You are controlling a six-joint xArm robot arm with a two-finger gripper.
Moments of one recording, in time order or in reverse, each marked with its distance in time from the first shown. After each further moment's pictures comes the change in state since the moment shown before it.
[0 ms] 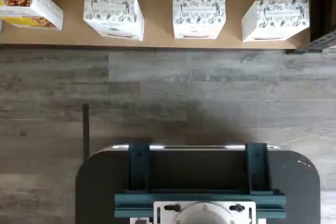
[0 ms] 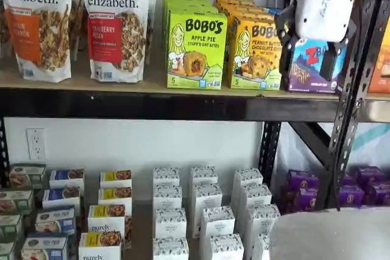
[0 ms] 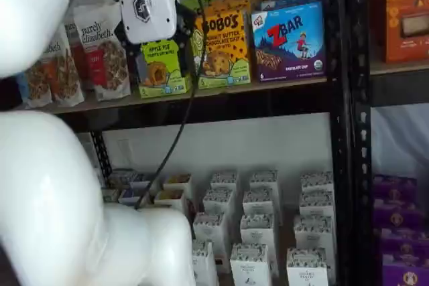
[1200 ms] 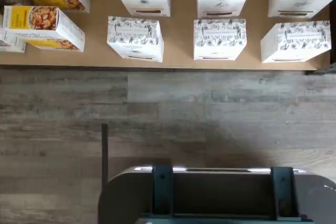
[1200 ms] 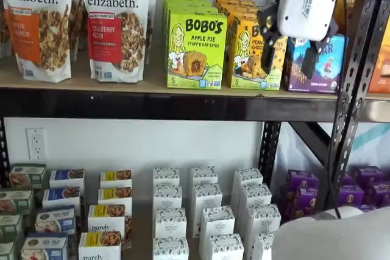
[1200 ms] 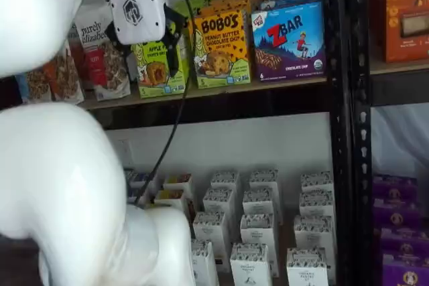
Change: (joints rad) arm 0.137 0.008 0.022 0.018 -0.093 0.139
